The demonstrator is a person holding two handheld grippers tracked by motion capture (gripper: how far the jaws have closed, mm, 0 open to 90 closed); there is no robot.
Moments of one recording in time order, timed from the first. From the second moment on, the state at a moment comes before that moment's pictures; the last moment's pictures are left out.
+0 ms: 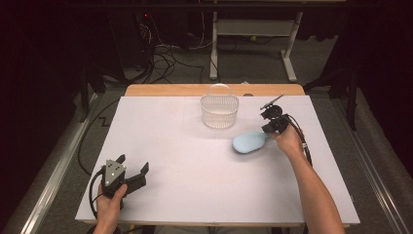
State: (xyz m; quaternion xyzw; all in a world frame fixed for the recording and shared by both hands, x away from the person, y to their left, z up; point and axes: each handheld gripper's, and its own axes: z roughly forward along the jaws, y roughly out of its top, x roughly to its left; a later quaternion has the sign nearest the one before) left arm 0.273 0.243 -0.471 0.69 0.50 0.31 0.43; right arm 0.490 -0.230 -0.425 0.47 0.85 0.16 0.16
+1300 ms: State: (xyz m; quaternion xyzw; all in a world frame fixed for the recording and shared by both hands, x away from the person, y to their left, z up) left arm 0.274 0.241 -0.470 0.69 0.49 0.31 0.43; right arm 0.464 -0.250 -0.426 0.47 0.85 0.17 0.14
